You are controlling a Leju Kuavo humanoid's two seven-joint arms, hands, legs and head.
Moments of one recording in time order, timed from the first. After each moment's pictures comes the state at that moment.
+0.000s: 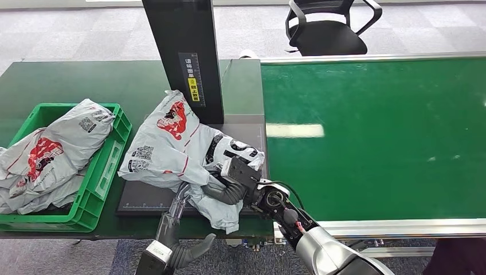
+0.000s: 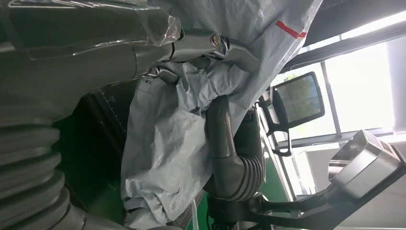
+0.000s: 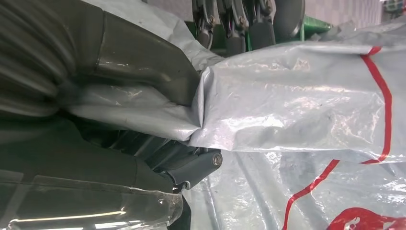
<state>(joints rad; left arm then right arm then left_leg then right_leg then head) 0.14 -0.19 -0.20 -1.34 -0.41 -0.02 -0.54 -0.64 0.23 0.58 -0.45 0.11 0.54 -0.57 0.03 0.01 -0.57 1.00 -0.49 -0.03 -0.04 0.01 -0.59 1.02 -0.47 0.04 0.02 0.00</state>
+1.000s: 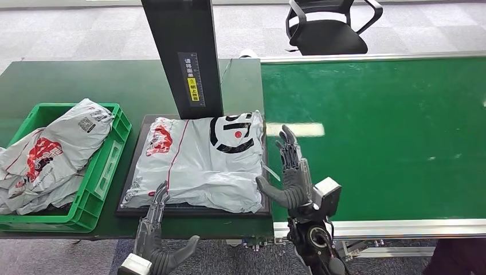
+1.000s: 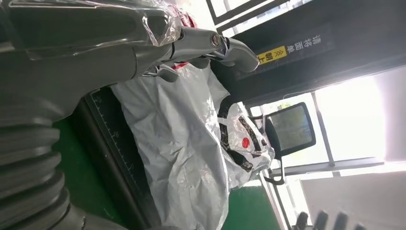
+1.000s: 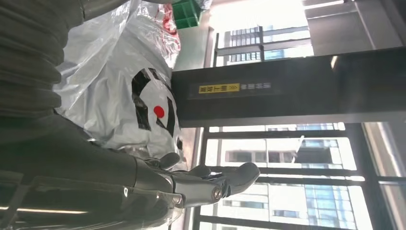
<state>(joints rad) 0.24 -0.18 -0.17 -1.51 -0.40 0.04 -0.54 -0.17 0.09 0.40 -1.23 -0.15 0.02 -0.65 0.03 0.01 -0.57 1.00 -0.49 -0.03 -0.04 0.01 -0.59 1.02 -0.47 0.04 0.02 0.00</state>
